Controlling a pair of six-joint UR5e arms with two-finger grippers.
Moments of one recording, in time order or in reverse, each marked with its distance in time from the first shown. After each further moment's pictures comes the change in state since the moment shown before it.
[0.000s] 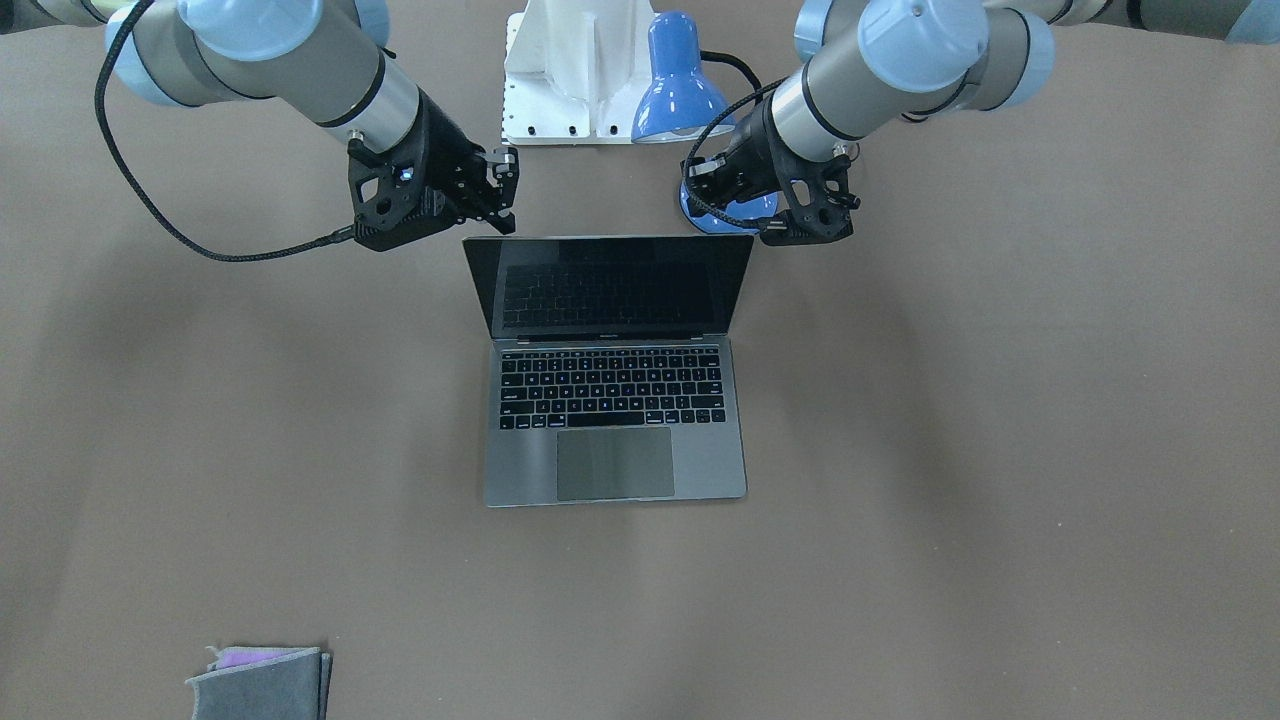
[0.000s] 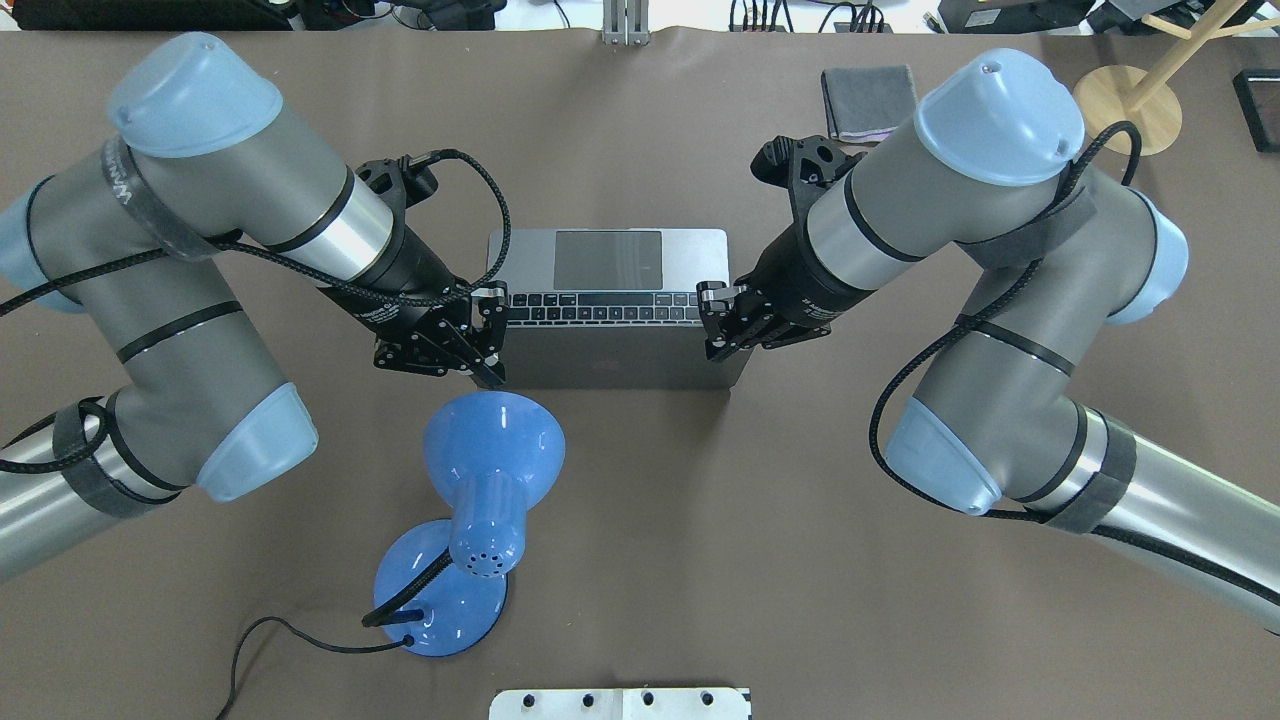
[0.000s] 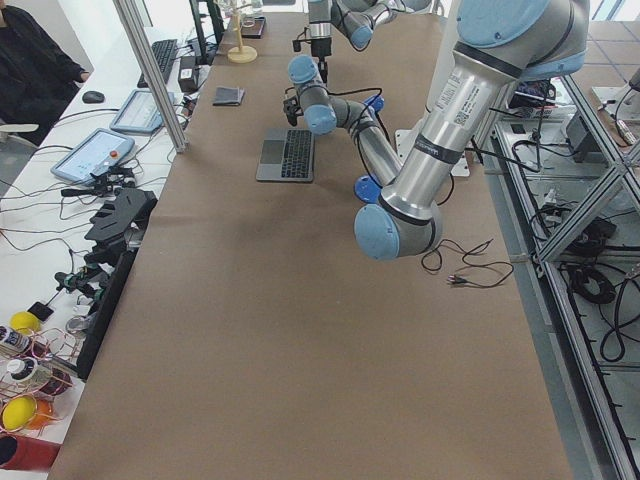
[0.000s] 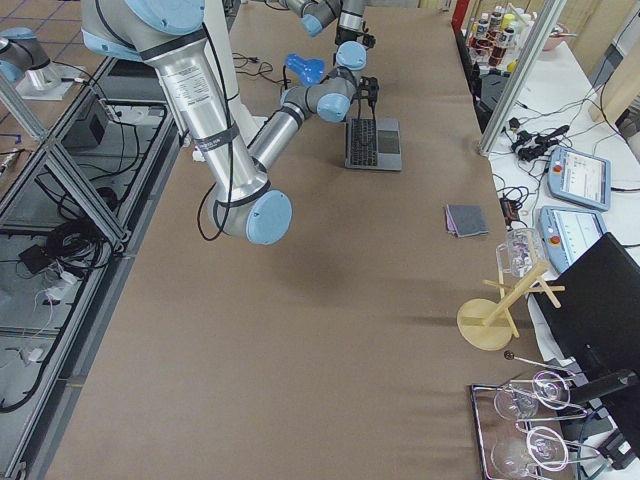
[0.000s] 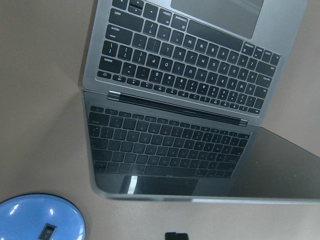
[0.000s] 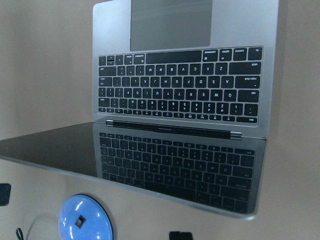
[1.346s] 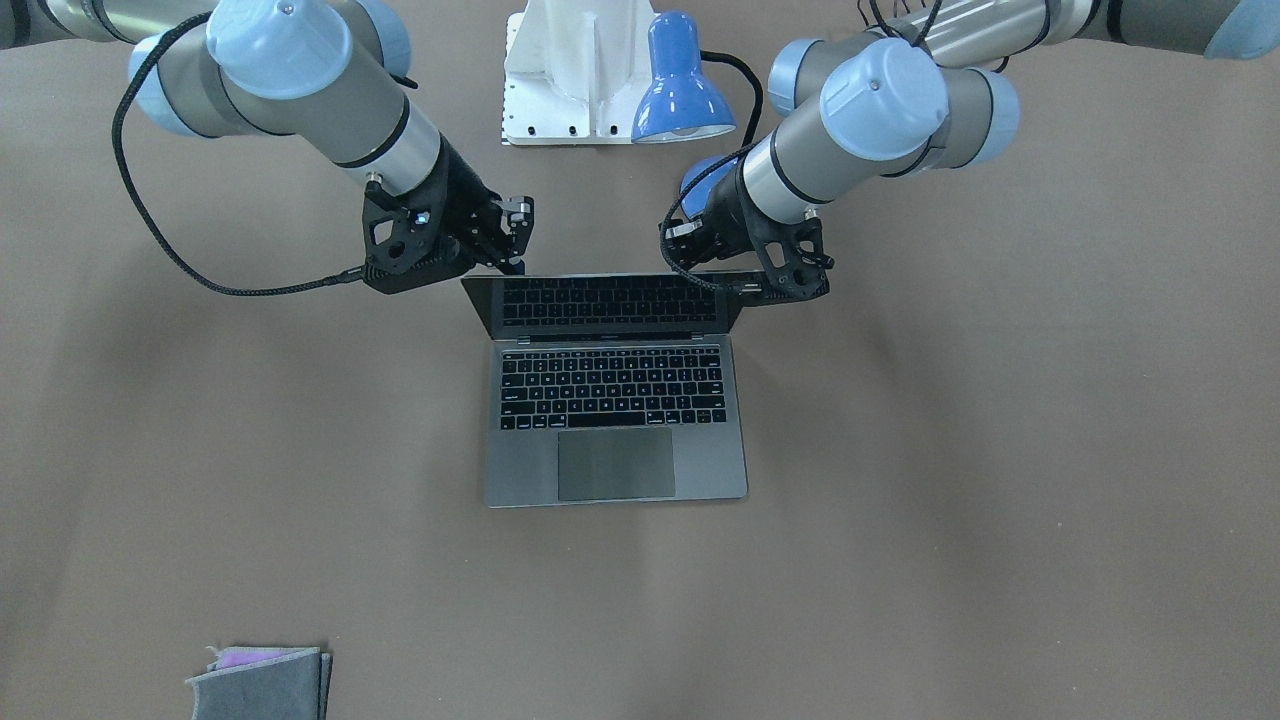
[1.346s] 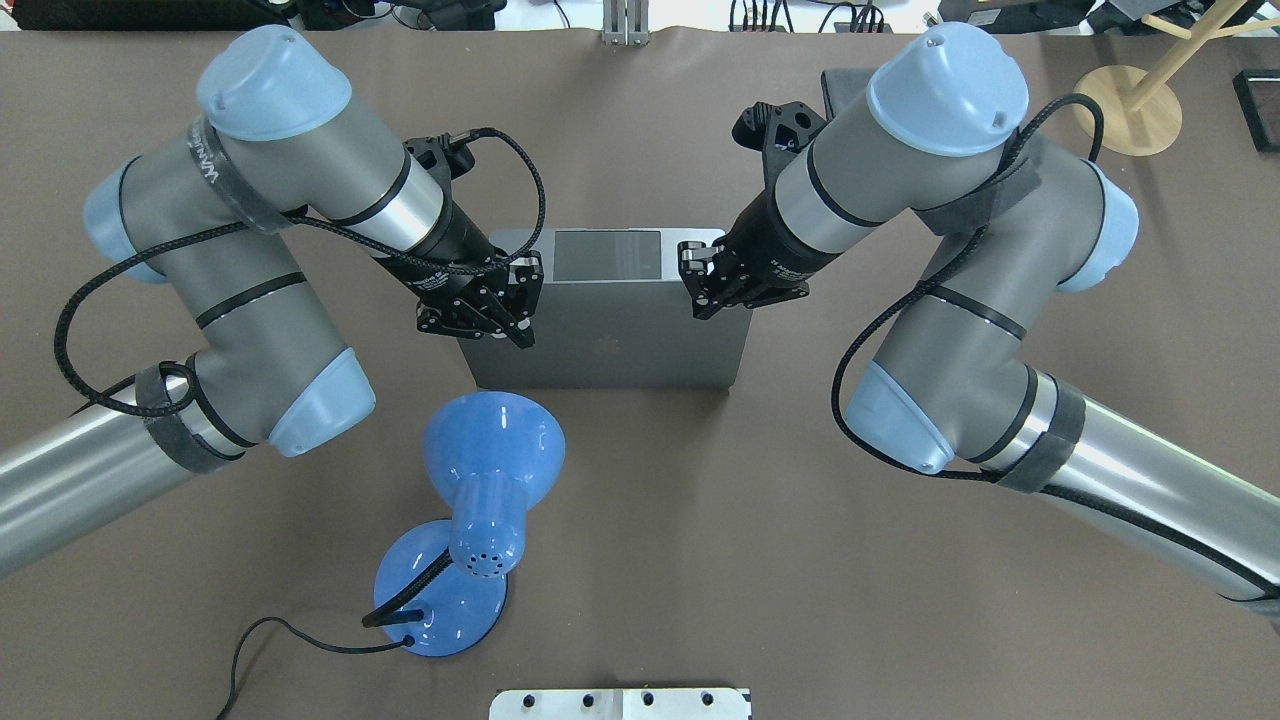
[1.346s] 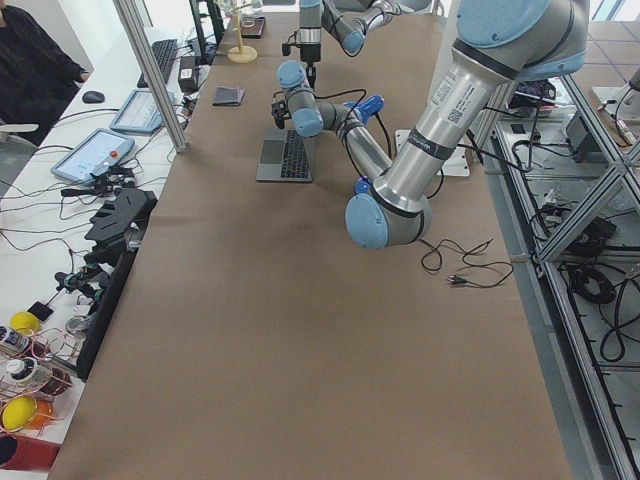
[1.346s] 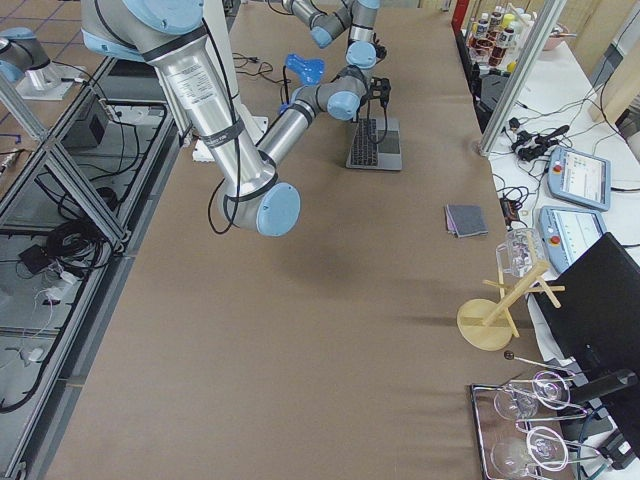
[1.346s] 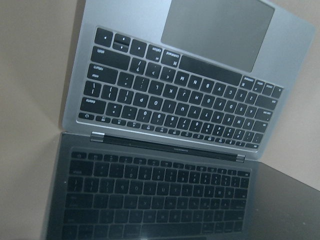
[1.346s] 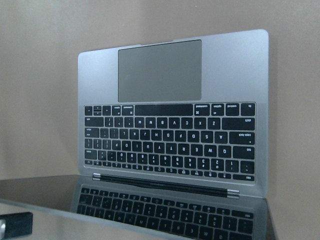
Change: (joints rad) left arm -0.008 -0.088 0.169 -0.076 0.054 0.008; right arm 0.019 0.082 -0.119 0.003 -0.069 -0.001
